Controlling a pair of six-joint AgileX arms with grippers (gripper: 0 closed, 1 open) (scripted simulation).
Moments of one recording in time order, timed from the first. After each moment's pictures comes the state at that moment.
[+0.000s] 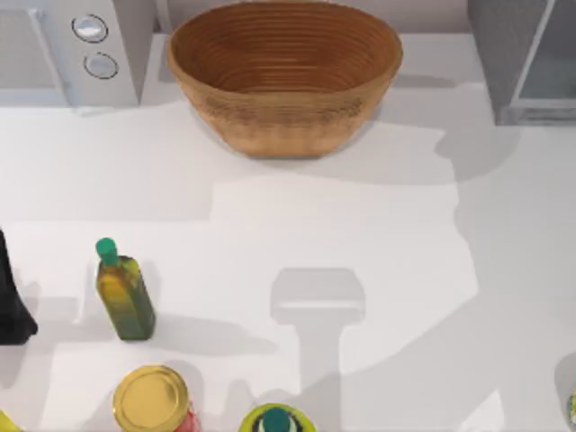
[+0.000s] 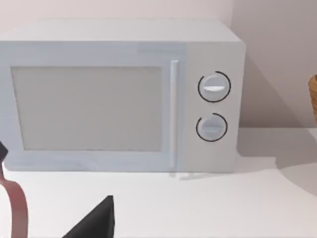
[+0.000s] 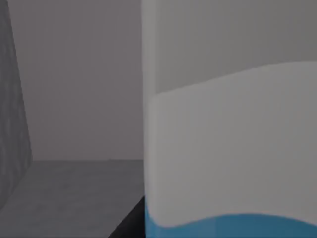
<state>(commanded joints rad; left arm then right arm) 0.00 0.00 0.00 0.00 0.00 0.00 -0.24 2.20 1.18 1.02 -0.20 0.01</state>
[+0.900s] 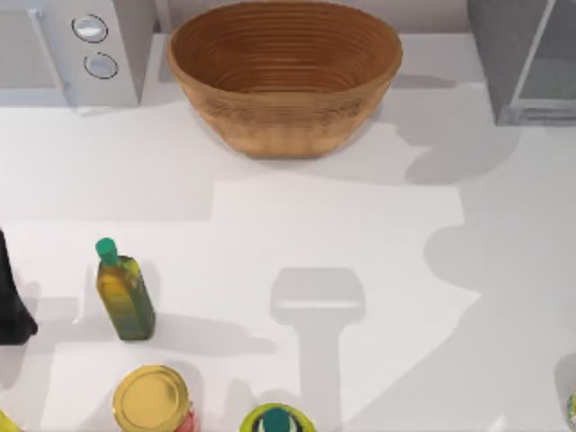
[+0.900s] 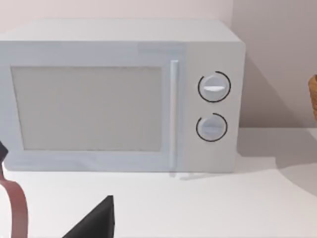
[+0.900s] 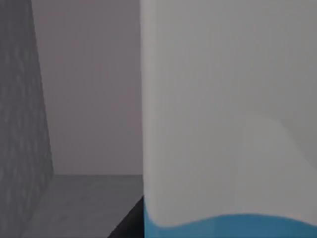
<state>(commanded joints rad) 0.00 0.00 0.00 0.00 0.00 0.00 -0.26 2.01 1.04 0.98 -0.23 0.01</state>
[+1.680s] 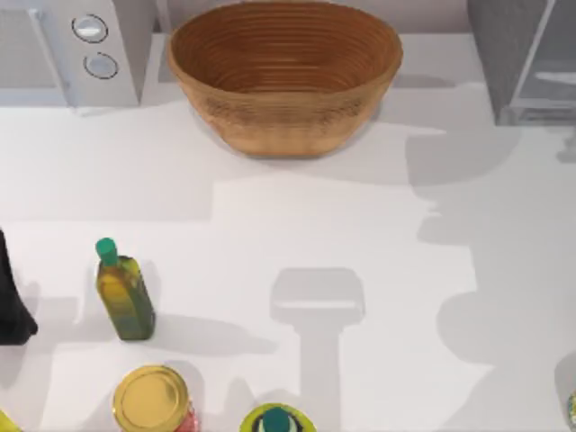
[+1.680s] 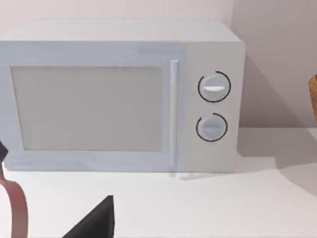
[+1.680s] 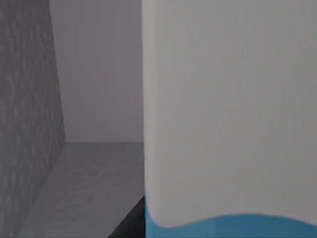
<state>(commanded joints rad) 0.00 0.00 0.00 0.00 0.00 0.00 -0.29 1.83 0.76 1.07 -0.27 0.02</state>
